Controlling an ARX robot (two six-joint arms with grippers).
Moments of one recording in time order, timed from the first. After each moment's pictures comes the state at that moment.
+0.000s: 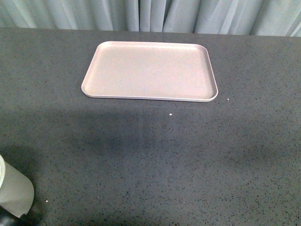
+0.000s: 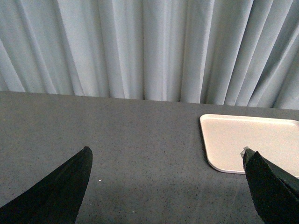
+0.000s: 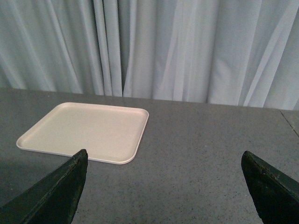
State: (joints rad) left arm 0.00 0.02 0.01 0.00 0.00 0.00; right arm 0.00 0.00 0.02 0.00 0.00 -0.01
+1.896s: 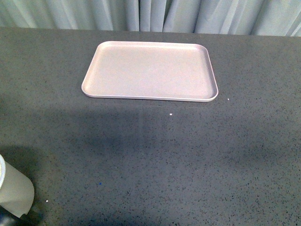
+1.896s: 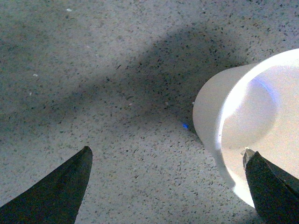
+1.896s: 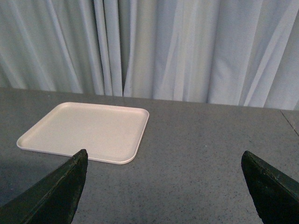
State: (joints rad) left arm 0.23 1.43 0.68 -0.49 0.27 0.81; right arm 0.00 0.00 0.02 0.00 0.00 -0.01
